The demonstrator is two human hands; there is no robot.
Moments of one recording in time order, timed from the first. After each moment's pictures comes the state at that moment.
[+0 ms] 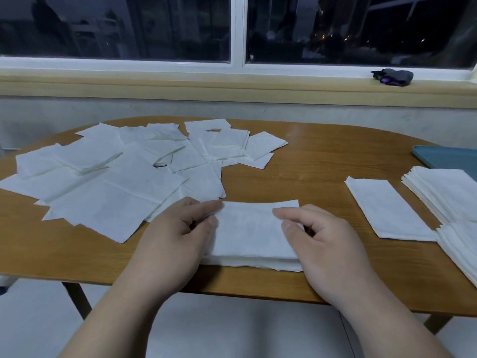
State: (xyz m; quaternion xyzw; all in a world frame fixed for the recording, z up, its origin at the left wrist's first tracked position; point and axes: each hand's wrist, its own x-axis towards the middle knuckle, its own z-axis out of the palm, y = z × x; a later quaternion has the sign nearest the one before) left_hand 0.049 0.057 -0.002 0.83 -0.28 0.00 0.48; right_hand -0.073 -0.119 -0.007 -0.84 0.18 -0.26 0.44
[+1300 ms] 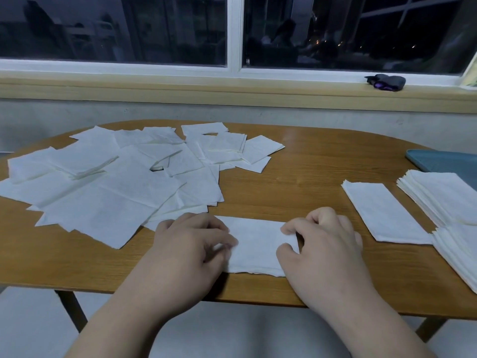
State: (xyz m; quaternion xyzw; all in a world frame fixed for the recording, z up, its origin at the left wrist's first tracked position) left_hand 0.051 0.060 -0.014 0.85 -0.44 0.04 0.28; right_hand -0.071 -0.112 -0.012 -0.93 0.30 -0.19 0.11
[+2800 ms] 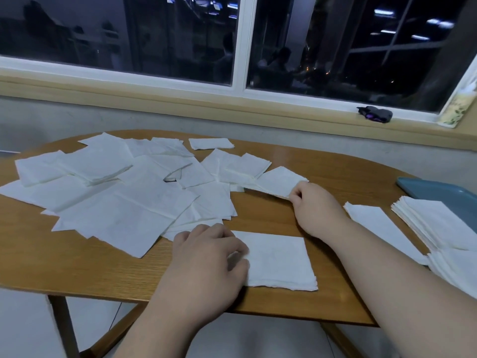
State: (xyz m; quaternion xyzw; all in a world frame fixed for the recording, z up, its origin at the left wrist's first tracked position) left_hand 0.050 0.062 -0.017 0.86 -0.39 0.06 0.32; right_hand 0.027 -0.190 0.011 -0.94 0.29 -0.16 0.12
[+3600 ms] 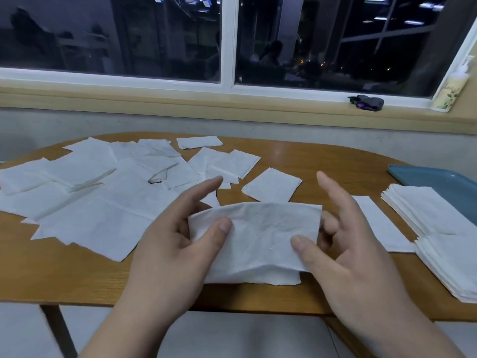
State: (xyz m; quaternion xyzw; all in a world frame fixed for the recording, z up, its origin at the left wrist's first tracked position) left_hand 0.030 0.067 0.021 0.71 -0.32 0.02 0.63; right_hand -0.104 -0.099 0.031 -0.85 0.14 -0.28 0.42
